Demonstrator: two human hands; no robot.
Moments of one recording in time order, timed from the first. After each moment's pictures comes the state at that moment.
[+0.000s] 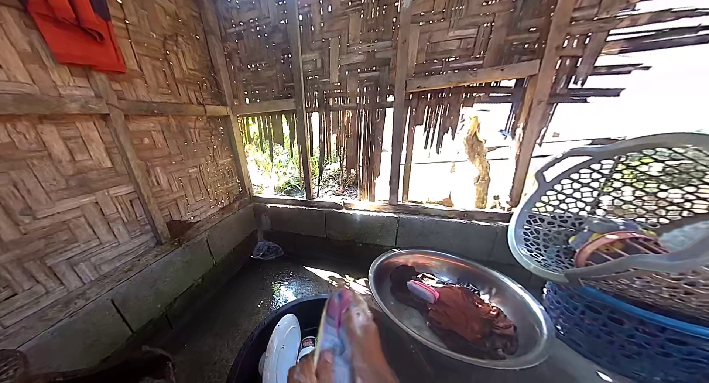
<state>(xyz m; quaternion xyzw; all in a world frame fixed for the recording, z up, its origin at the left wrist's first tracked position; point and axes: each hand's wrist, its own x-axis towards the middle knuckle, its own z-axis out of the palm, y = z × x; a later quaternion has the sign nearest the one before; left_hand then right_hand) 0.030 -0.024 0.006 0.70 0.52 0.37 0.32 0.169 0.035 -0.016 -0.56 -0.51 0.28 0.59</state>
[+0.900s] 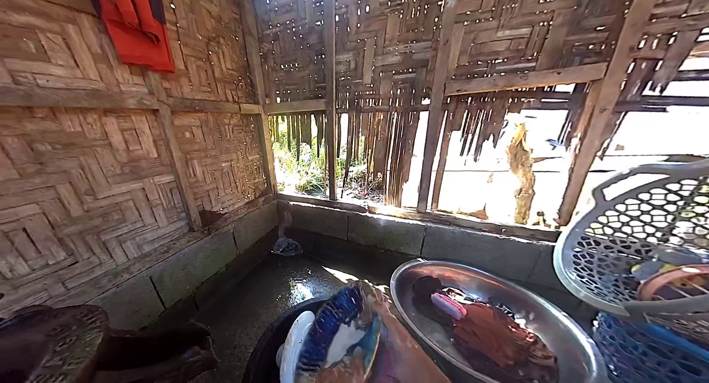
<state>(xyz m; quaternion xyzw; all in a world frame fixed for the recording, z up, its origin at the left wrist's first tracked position) 0.033 -0.010 -0.016 0.84 0.50 0.14 0.16 0.187 0.054 -0.010 -0.51 -0.34 0.57 0.54</state>
